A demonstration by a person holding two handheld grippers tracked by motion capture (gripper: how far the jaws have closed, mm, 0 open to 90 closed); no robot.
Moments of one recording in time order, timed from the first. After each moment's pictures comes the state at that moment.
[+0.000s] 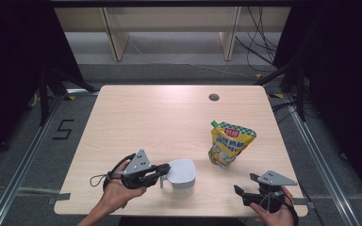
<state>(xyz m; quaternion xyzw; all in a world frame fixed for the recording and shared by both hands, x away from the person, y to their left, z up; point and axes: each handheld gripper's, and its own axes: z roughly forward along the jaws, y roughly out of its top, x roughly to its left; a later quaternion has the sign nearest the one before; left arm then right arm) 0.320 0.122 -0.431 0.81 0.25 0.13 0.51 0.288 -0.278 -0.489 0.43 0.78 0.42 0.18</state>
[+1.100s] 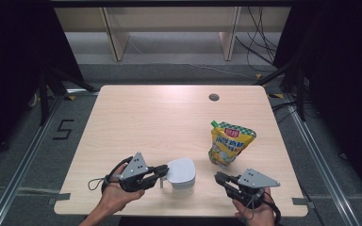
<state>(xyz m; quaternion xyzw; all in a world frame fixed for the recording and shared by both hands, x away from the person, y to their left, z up) 0.313 0.128 -0.438 0.80 0.25 0.14 0.53 0.286 -0.215 -0.465 0.32 0.78 0.51 0.17</state>
